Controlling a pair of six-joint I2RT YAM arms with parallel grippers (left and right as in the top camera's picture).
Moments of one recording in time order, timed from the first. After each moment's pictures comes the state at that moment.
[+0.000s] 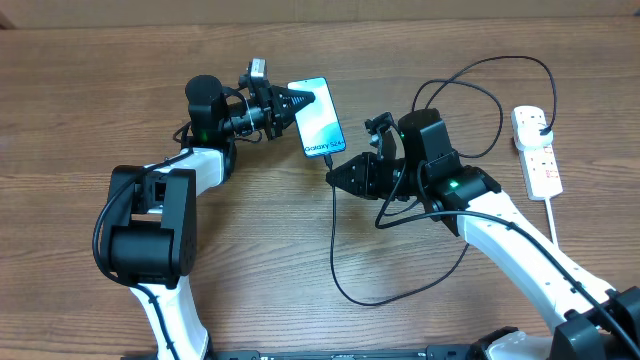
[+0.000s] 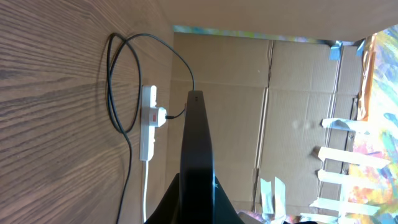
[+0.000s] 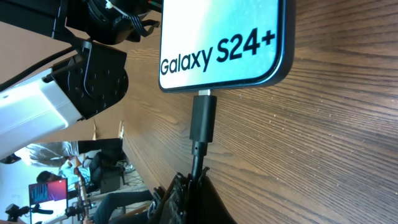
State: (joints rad) left arm -0.11 2.07 1.10 0.86 1.14 -1.52; right arm 0.43 1.48 0.97 -0.26 -0.71 0.71
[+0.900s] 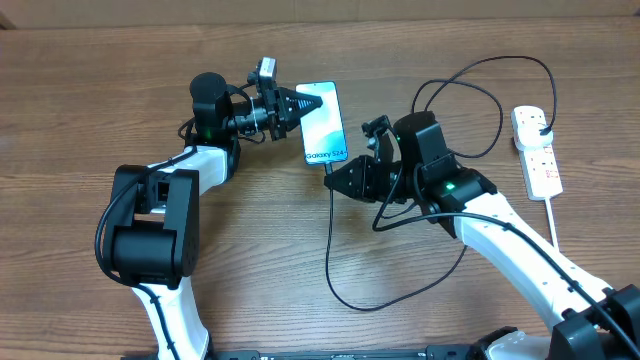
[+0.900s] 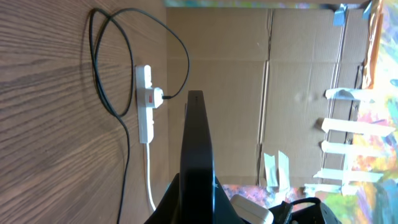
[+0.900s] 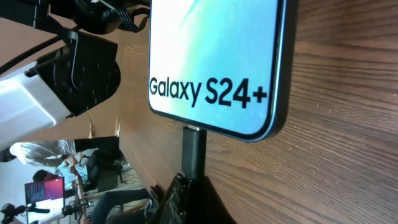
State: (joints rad) left arm -0.13 2.07 1.12 0.86 1.22 -1.48; right arm 0.45 1.48 0.96 -0.25 -0.69 0.71
